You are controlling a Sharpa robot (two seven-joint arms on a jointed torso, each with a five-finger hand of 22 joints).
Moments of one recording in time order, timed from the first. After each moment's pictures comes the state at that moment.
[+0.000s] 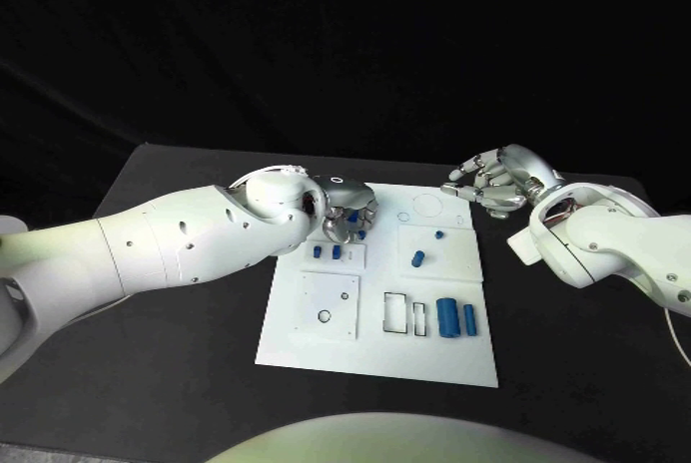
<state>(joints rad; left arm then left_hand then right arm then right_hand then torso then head) 1.23 -0.56 -0.06 1.32 -1.68 -0.02 -0.01 1.45 -0.27 0.60 0.13 0.16 0.83 0.16 0.47 0.27 0.88 0.11 0.60 0.14 1.14 0.04 1.33 0.77 0.17 0.91 0.15 1.06 0.63 1.30 -0.95 -0.15 1.63 -0.87 -0.56 -0.10 1.35 -0.09 0.02 0.29 0.24 0.84 0.15 0.32 0.36 1.21 0.06 1.08 1.06 1.47 0.00 1.44 1.31 0.11 1.33 0.10 1.06 1.23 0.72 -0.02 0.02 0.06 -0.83</state>
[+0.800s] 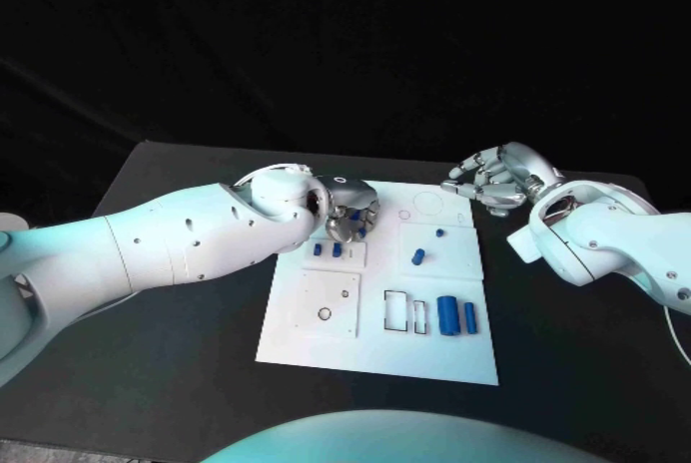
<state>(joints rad) 1.23 -0.55 -0.06 1.30 -1.68 0.01 -0.01 1.45 -0.26 0.62 0.11 0.16 0.87 0.15 0.46 0.27 0.92 0.09 0.60 0.14 1.19 0.03 1.39 0.83 0.17 0.91 0.14 1.10 0.65 1.30 -0.94 -0.15 1.63 -0.87 -0.56 -0.10 1.35 -0.09 0.02 0.29 0.24 0.84 0.15 0.32 0.36 1.21 0.06 1.08 1.06 1.47 0.00 1.44 1.31 0.11 1.33 0.10 1.06 1.23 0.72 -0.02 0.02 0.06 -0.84</state>
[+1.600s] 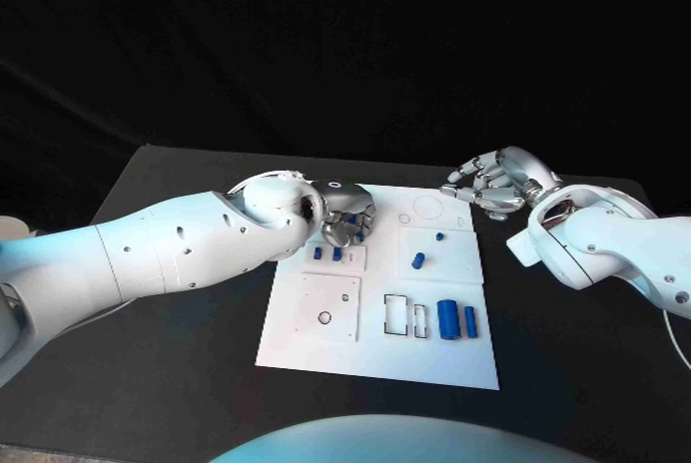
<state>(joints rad) 1.21 -0.58 -0.05 1.33 -1.67 -0.02 -0.01 1.45 -0.22 0.65 0.08 0.16 0.93 0.14 0.44 0.28 0.98 0.08 0.57 0.14 1.26 0.02 1.43 0.91 0.17 0.93 0.12 1.16 0.72 1.30 -0.94 -0.15 1.63 -0.87 -0.56 -0.10 1.35 -0.09 0.03 0.29 0.24 0.84 0.15 0.32 0.36 1.21 0.06 1.08 1.06 1.47 0.00 1.44 1.31 0.11 1.33 0.10 1.05 1.23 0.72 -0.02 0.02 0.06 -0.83</state>
